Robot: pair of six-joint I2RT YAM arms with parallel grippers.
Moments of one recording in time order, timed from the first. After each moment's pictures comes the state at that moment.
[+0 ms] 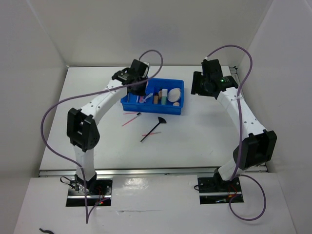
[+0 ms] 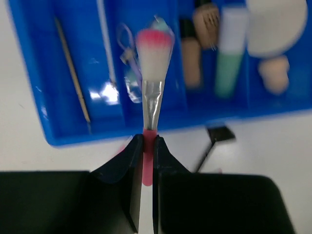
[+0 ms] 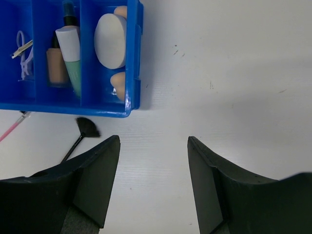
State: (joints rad) left arm -0.52 1.91 1.80 -0.80 -0.11 -0.27; right arm 0.25 1.53 1.53 -0.80 0.14 0.31
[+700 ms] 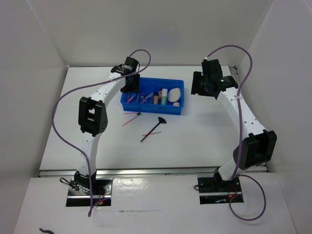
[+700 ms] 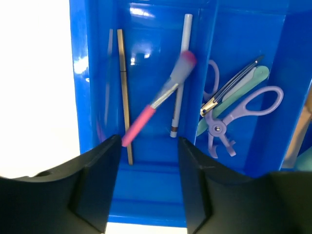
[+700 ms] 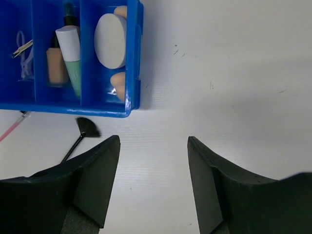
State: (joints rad) left arm -0.33 2.28 2.14 -0.89 -0.17 -0.29; right arm 0.25 1.53 1.53 -0.80 0.14 0.31
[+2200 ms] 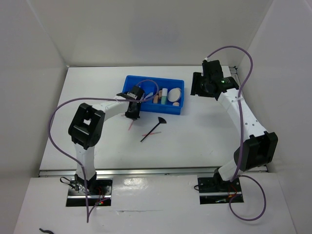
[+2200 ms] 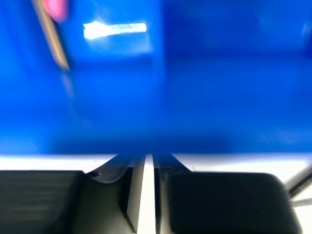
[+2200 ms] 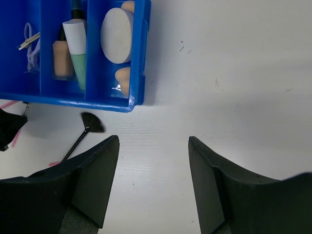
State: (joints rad) left arm -0.46 2.00 1.39 -0.57 -0.17 -0.29; right arm 0.25 1.51 1.52 -0.80 0.11 0.31
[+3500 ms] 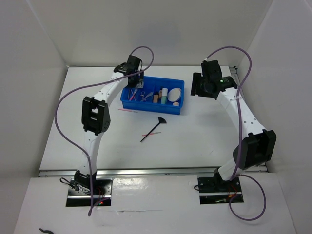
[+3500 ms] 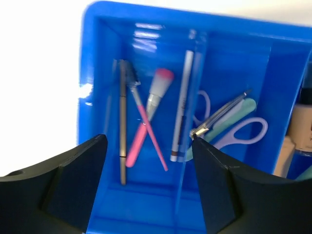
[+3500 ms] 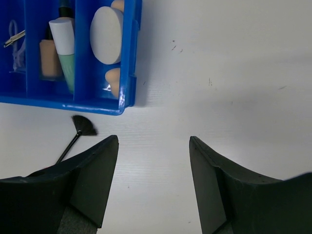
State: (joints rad) left arm -0.34 2.35 2.22 -0.81 -0.23 -0.28; right arm 0.25 1.53 1.52 -0.80 0.15 0.31
